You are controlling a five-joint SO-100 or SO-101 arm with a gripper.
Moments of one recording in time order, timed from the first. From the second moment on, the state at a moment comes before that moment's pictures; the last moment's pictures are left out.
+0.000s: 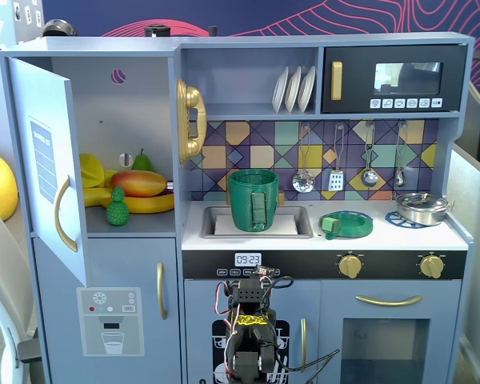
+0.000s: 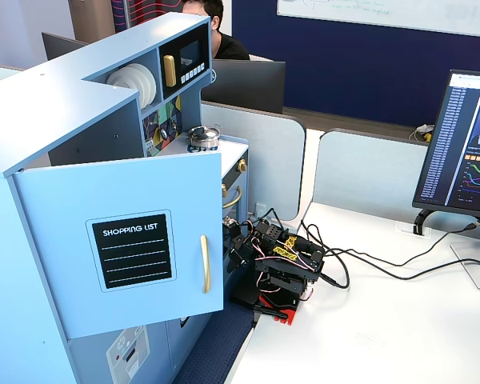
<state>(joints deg) 1.2 182.5 171.7 76.6 -78.9</state>
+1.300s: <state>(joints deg) -45.9 147.9 141.4 5.8 -100.3</state>
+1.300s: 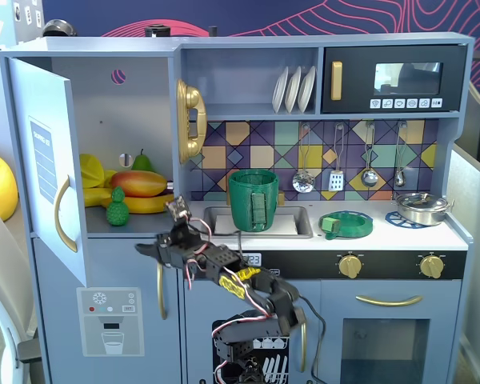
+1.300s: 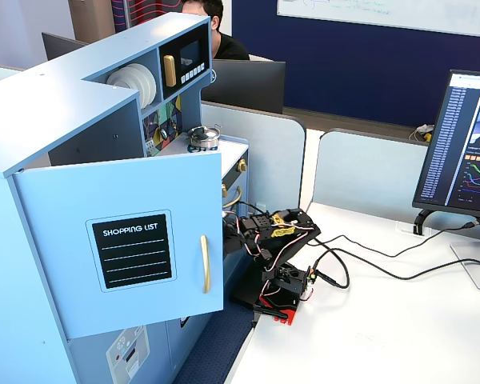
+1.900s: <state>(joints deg) -42.7 115.9 119.4 -7.8 -92.5</state>
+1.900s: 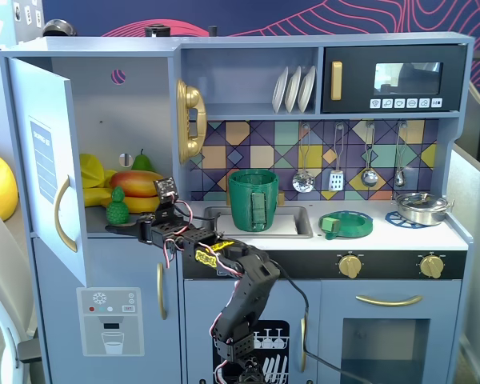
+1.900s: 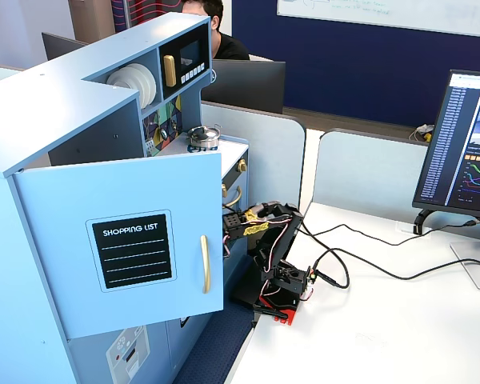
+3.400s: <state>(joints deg) -42.5 82.0 80.5 -0.4 -95.6</state>
